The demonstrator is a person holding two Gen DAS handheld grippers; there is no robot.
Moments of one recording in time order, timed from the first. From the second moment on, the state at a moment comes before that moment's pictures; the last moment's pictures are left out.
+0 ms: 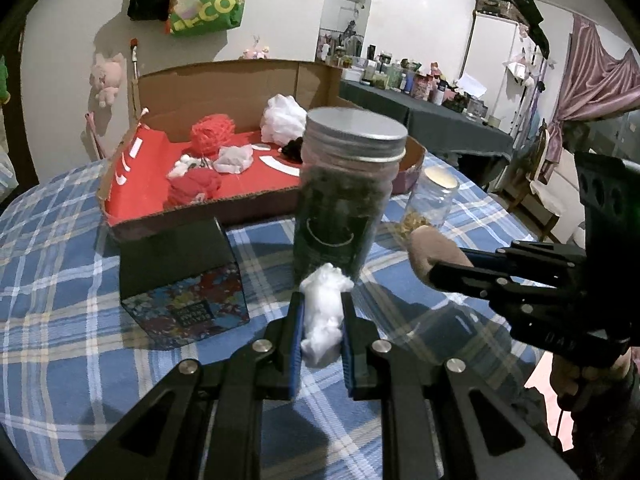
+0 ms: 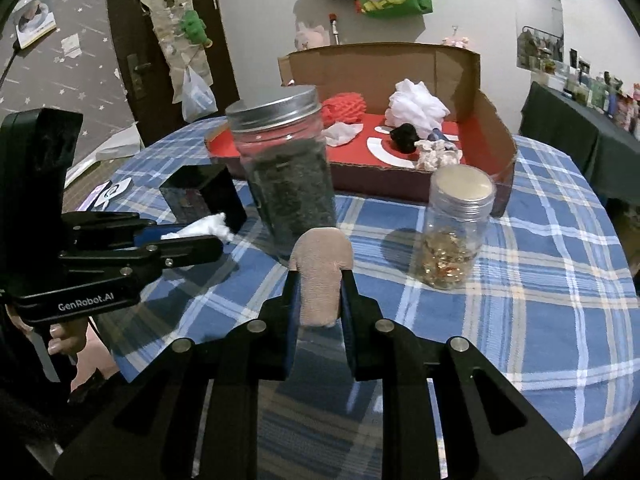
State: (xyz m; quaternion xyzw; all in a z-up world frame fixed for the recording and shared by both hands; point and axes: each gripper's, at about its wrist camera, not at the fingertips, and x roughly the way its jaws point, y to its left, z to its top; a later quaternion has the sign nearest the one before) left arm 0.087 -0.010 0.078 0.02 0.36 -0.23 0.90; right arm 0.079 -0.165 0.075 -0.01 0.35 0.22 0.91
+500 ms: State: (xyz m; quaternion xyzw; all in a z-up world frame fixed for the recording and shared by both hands) left arm 0.103 0.015 0.117 0.03 0.32 -0.20 0.92; right arm 0.091 -0.188 0.112 -0.01 0.31 0.19 0.93
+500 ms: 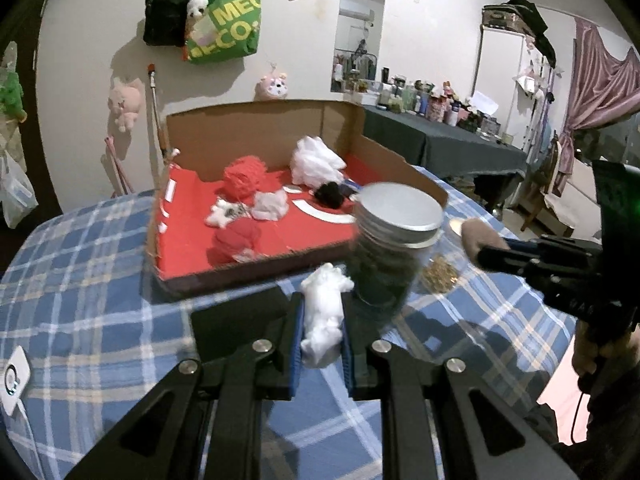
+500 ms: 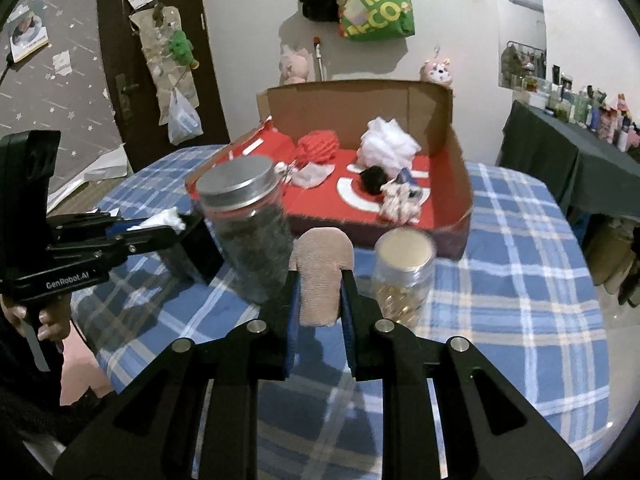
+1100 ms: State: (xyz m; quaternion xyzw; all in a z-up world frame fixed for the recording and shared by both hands) left arm 0.177 0.019 0.132 0.09 0.35 -0.23 0.91; right arm 0.161 -0.198 0.139 -0.07 0.33 0.18 0.92
